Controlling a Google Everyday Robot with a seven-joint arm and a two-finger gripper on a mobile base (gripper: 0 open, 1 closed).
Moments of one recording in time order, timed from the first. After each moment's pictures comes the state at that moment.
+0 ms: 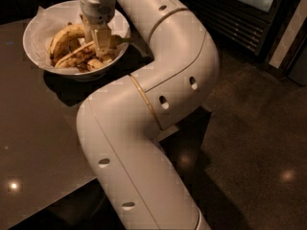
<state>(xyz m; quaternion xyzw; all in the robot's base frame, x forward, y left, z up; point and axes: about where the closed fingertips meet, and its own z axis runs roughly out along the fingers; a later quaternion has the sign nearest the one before) 0.705 0.152 0.904 -0.87 0.48 0.04 0.12</state>
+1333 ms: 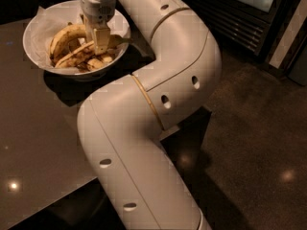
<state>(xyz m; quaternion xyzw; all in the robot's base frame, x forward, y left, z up) 0.715 0.156 0.909 -0.87 0.48 0.03 0.15</state>
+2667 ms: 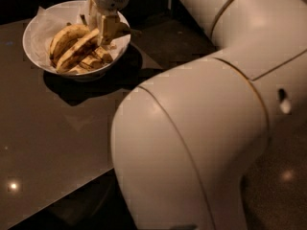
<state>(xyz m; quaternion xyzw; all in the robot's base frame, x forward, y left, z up) 0.668 0.131 0.974 -0.85 0.46 0.03 0.26</state>
